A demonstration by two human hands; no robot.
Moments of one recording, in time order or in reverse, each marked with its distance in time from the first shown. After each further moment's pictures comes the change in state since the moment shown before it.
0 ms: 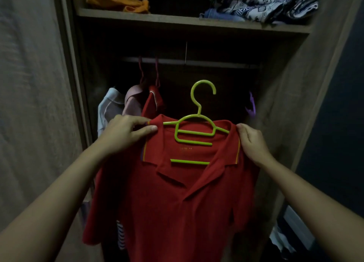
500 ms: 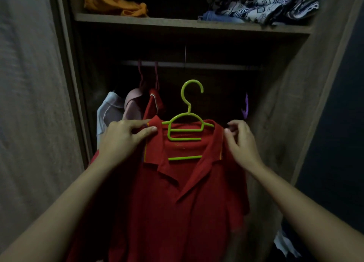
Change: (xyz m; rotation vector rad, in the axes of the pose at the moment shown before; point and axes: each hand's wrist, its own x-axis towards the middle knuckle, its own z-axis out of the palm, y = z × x) left_hand -0.007 0.014 0.015 -0.041 0.239 -0.164; right_hand -0.004 -0.023 0.020 -0.051 0.075 -0.005
